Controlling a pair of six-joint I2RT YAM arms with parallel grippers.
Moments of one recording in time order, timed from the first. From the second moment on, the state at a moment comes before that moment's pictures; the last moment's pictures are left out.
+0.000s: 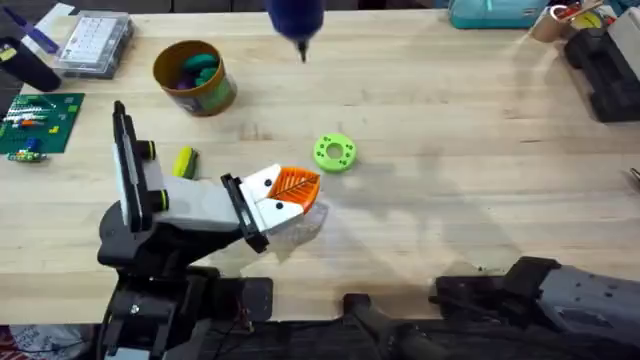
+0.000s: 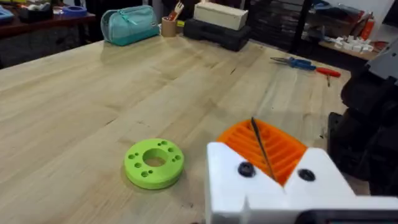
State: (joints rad) left arm -0.09 0.00 0.01 -0.09 1.00 -0.08; right arm 0.72 1.29 1.71 -0.48 -0.57 0.02
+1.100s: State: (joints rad) left arm -0.09 0.00 0.01 -0.09 1.00 -0.08; right arm 0.81 1.27 1.21 0.08 -0.84 0.00
